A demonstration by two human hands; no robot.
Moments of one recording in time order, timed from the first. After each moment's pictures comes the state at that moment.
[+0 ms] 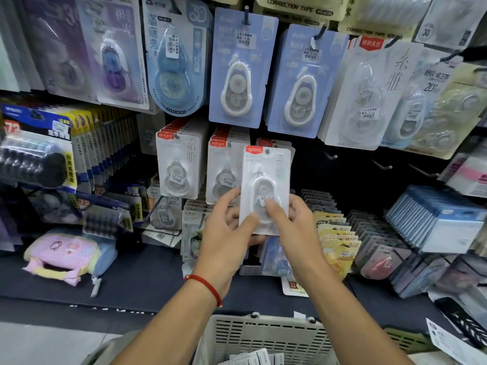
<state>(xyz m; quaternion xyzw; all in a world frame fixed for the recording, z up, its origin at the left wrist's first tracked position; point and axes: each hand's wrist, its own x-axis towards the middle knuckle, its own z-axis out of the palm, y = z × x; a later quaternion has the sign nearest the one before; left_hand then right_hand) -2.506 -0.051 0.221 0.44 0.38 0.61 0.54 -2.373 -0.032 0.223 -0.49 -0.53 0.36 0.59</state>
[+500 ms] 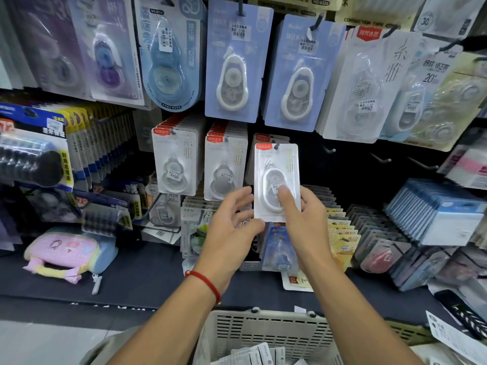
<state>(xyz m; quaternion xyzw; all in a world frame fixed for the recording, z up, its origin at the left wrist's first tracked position) -2.506 -0.048 0.215 0.51 0.41 0.56 0.51 -2.360 -0.021 0.222 -0.54 -0.50 0.29 0.61</state>
